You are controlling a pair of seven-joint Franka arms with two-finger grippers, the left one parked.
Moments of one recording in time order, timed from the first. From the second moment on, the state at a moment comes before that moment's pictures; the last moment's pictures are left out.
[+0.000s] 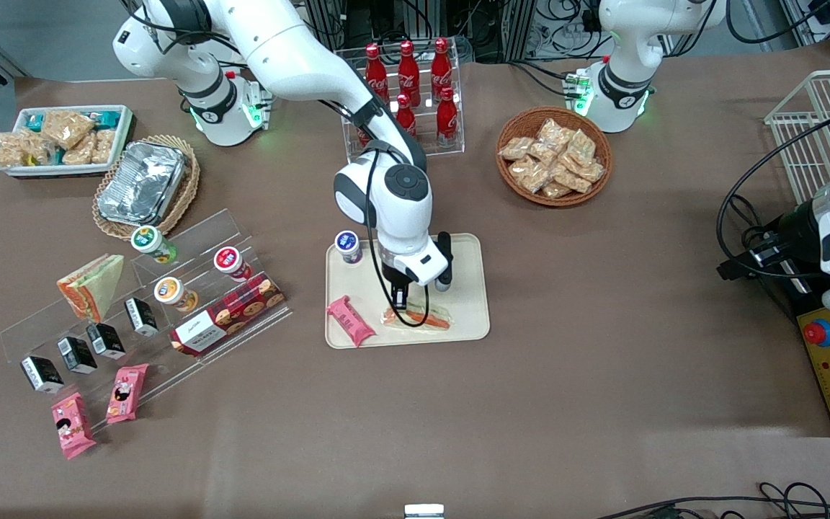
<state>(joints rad) 1.04 0.71 -0.35 -1.53 -0.06 2.32 -0.69</state>
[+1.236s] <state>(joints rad) 0.56 0.34 -0.38 -1.51 0.20 1.87 -0.67</state>
